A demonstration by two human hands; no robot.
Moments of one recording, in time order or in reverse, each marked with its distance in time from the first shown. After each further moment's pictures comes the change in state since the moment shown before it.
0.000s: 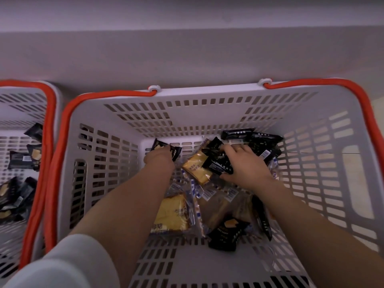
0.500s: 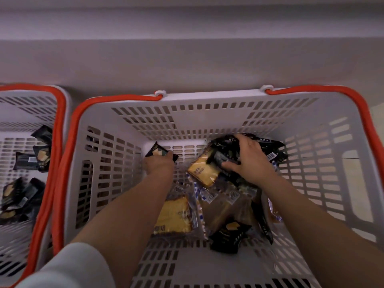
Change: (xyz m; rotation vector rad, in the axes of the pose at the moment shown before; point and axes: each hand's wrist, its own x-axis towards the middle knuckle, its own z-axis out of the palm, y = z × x) left_hand -0.006 -0.018 0.019 -0.617 0.170 -0.094; right_hand 0.011 0.010 -0.008 0.219 0.082 0.111
